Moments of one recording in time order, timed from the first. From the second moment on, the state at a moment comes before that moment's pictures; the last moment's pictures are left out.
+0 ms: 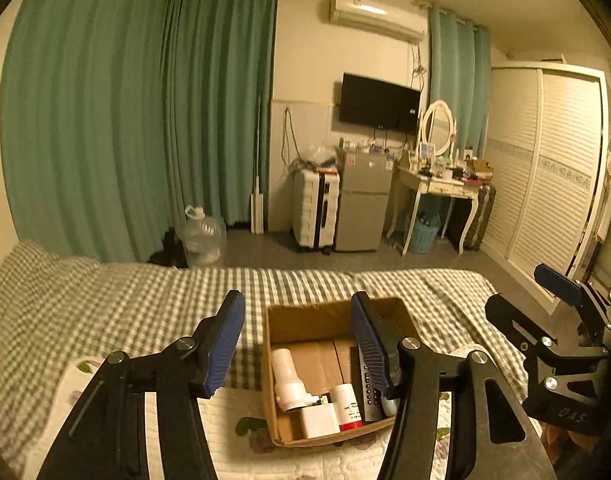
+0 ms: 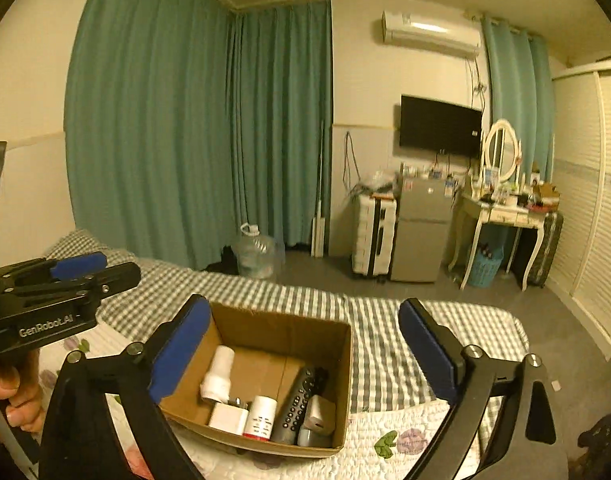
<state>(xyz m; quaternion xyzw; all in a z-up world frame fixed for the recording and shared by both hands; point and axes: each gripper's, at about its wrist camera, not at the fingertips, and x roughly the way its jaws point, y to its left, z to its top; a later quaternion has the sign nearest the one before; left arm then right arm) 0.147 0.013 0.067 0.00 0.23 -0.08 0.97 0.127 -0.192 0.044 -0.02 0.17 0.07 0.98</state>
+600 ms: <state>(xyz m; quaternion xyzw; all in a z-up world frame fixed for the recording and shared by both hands) 0.069 0.070 0.093 0.01 0.19 -0.06 0.98 0.036 -0.138 0.086 -0.03 0.14 0.06 0.99</state>
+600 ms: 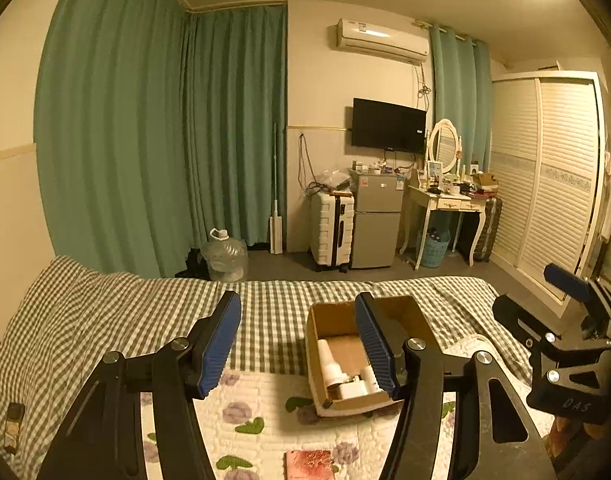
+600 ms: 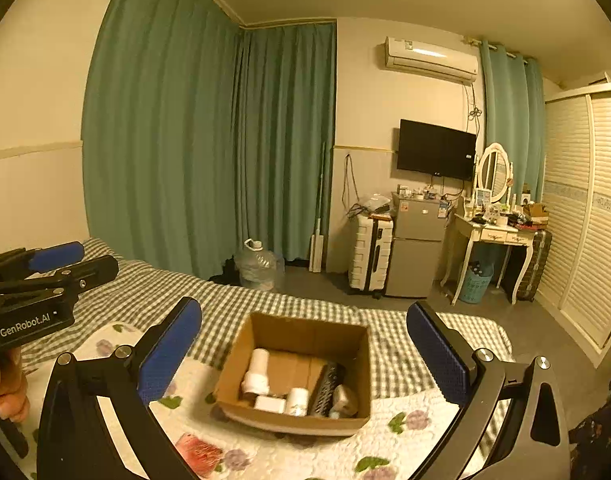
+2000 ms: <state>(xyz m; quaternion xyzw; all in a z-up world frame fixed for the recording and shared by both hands) 0.124 0.156 -0.140 0.02 0.44 -0.04 0.90 0.112 -0.016 -0.180 0.00 0.43 0.11 0.89</state>
